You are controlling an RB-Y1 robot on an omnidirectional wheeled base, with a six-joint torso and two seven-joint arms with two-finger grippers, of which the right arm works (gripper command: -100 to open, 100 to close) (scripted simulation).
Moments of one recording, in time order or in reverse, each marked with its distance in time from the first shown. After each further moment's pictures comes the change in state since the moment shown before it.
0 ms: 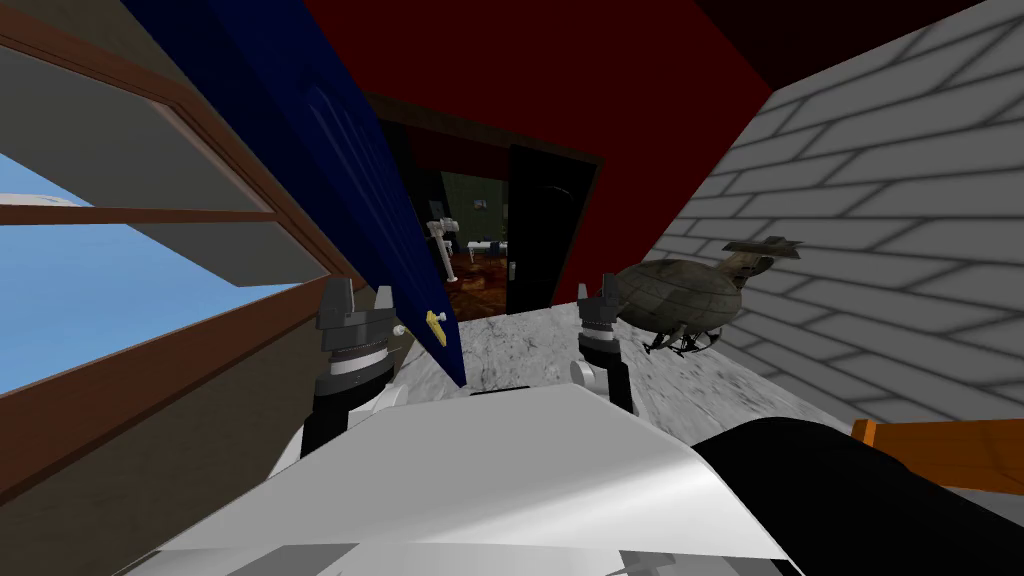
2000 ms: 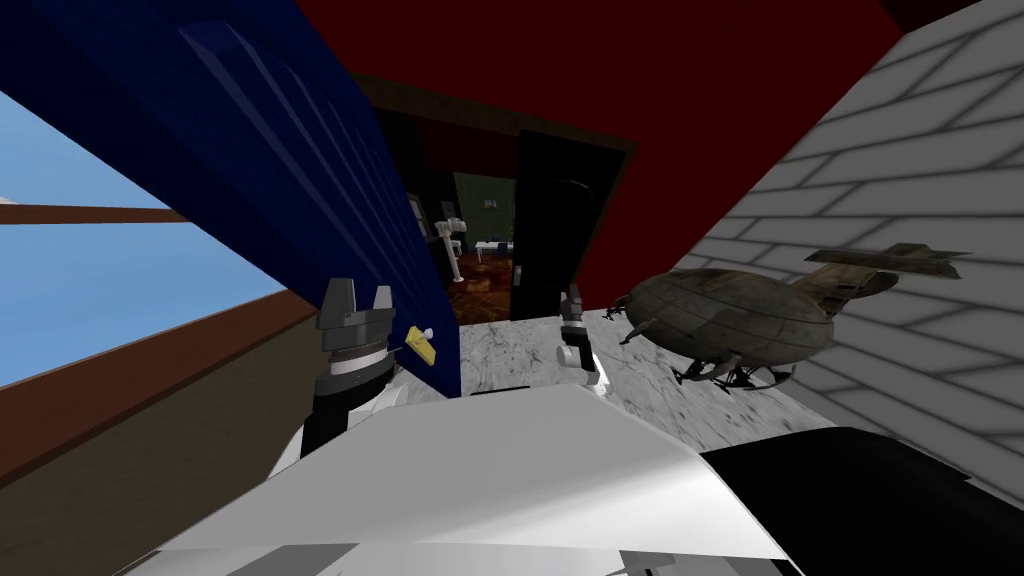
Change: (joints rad) arm -0.274 -0.040 -0.044 0.467 -0.048 -0.012 0.051
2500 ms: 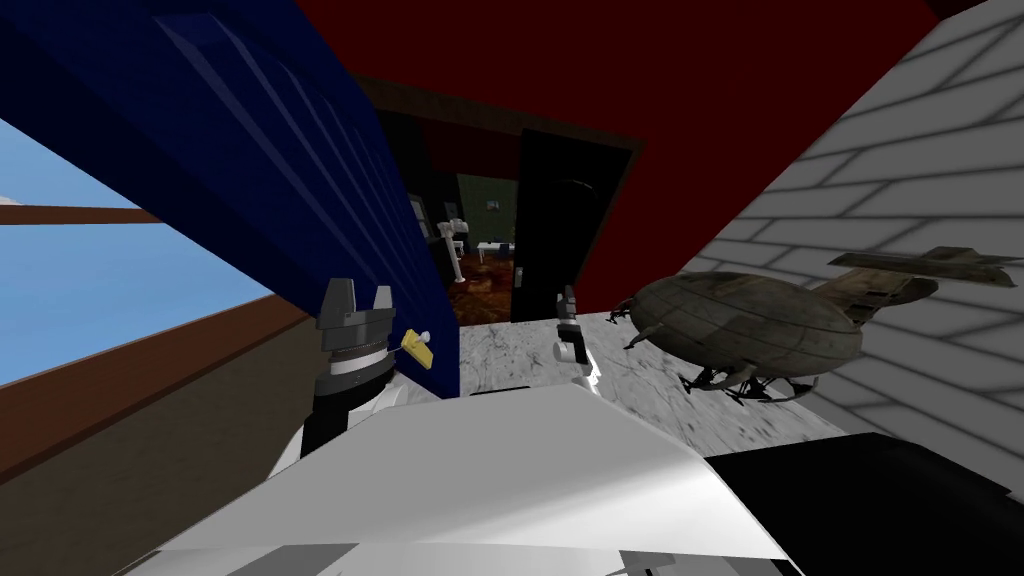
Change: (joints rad) arm -0.081 -0.004 -0.012 0.138 -0.011 -0.010 0.014
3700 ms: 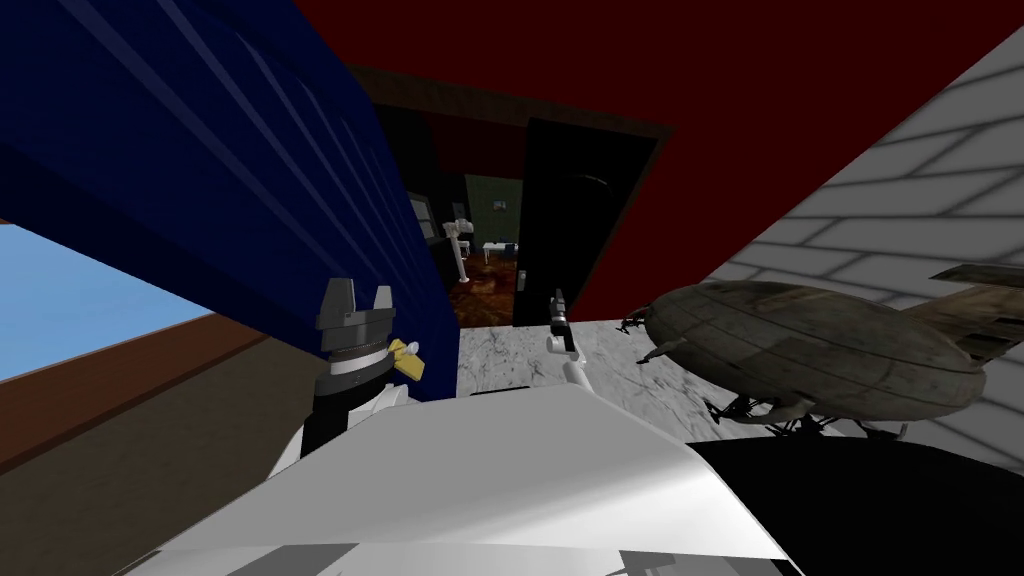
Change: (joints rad) arm -0.188 -0.006 -0.028 0.333 -0.032 -0.017 0.035
